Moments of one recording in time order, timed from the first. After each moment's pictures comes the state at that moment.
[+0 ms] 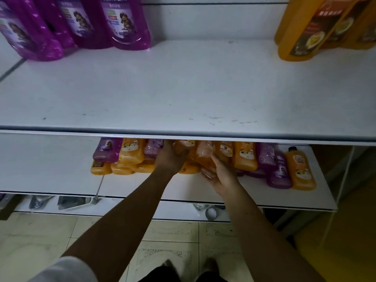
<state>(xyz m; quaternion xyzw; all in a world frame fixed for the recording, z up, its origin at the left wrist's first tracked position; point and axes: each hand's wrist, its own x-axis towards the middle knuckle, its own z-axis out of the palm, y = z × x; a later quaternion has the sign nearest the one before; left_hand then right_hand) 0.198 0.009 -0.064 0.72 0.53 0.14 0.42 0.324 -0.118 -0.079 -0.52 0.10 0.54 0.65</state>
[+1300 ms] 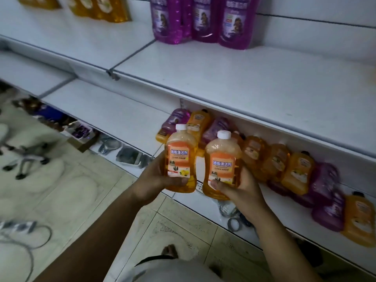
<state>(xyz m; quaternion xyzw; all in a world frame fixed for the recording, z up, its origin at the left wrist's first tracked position) -0.013 -0.115 0.021 0.54 0.44 0.30 0.65 0.239 -0.187 0.011 -0.60 -0.43 0.50 0.45</state>
